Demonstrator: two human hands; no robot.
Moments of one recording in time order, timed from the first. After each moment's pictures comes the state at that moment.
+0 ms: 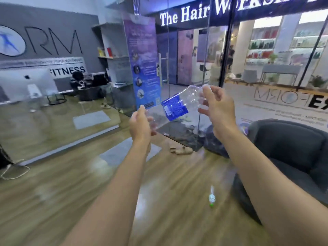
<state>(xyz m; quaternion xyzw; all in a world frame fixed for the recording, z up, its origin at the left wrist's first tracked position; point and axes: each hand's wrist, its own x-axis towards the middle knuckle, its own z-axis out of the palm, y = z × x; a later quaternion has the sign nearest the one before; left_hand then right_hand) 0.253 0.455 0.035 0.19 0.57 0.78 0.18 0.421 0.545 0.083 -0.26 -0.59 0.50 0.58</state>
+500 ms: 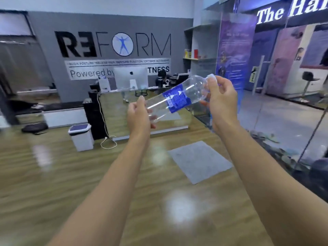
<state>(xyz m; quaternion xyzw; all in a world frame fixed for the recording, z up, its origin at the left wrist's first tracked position) -0.040 0.238 0.062 0.09 0.58 0.81 -0.06 0.054 0.393 0.106 -0.10 -0.60 0.63 0.49</state>
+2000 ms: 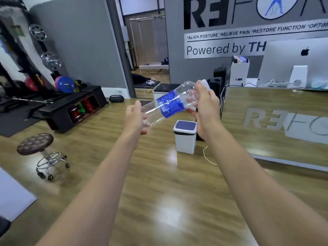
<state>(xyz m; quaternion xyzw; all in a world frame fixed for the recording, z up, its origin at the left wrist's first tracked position) -0.921 -0.267 0.019 -0.18 0.70 0.67 -0.17 -0.942 -0.089 0.045 0.01 -0.53 0.84 0.09</state>
